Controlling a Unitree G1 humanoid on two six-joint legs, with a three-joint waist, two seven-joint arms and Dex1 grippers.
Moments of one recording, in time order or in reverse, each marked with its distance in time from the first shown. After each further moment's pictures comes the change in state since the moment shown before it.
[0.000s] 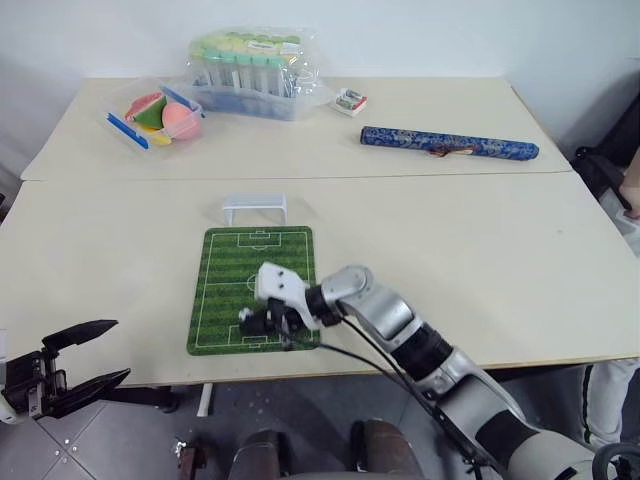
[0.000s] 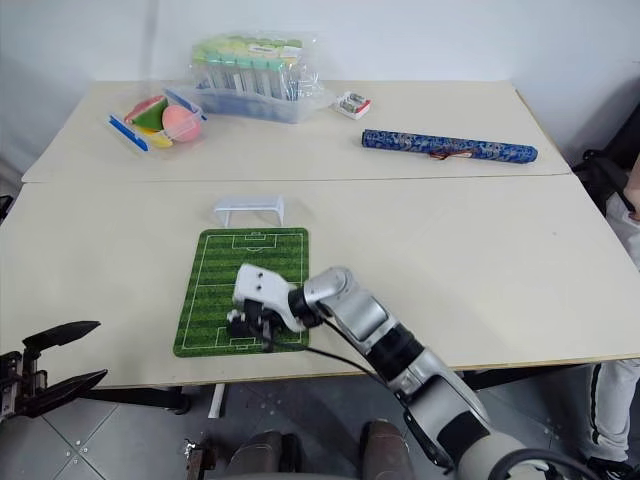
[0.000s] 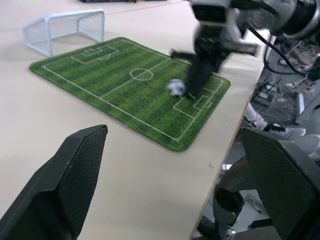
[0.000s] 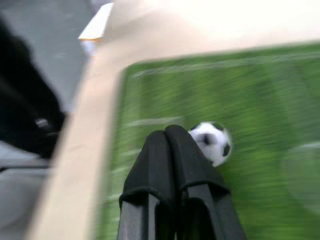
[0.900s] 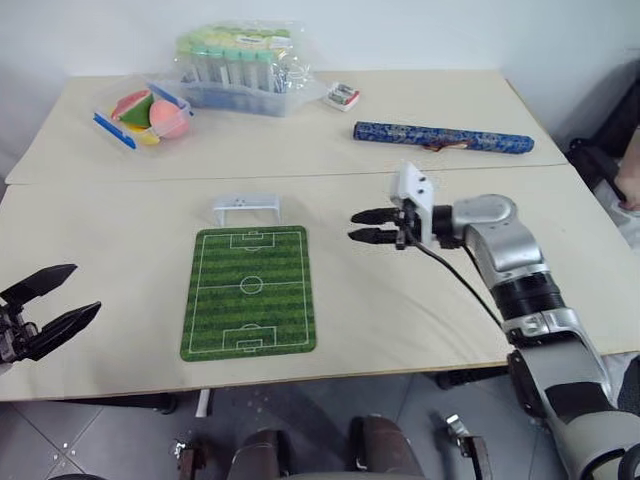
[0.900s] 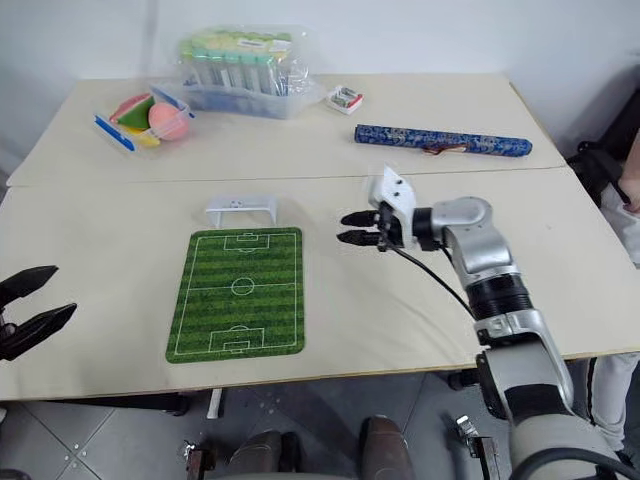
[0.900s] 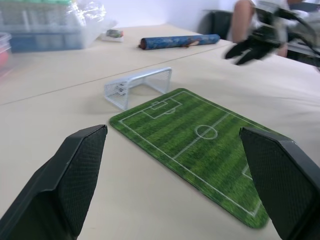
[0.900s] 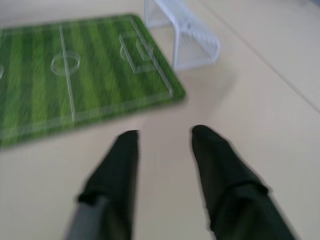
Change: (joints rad) left arm -0.108 0.001 0.172 -0.072 0.010 0.265 0.224; right arm -0.021 -0.478 -0.346 0.136 0.064 -0.230 0.255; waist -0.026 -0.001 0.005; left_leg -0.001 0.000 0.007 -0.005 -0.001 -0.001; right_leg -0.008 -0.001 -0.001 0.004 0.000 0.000
